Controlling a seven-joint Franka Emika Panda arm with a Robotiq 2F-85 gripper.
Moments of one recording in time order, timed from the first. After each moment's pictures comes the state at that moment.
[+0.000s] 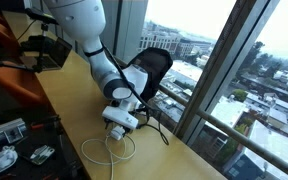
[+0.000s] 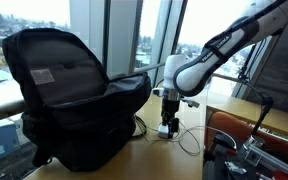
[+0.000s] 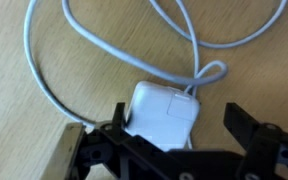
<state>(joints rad) -0.16 0.64 0.08 -2.00 -0.03 2.50 -0.77</state>
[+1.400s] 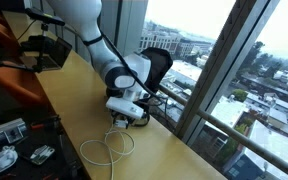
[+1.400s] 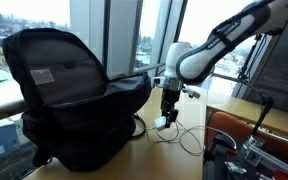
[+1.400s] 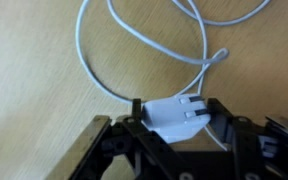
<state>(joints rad) -0.16 0.54 0.08 -2.02 -0.03 2.51 -0.77</state>
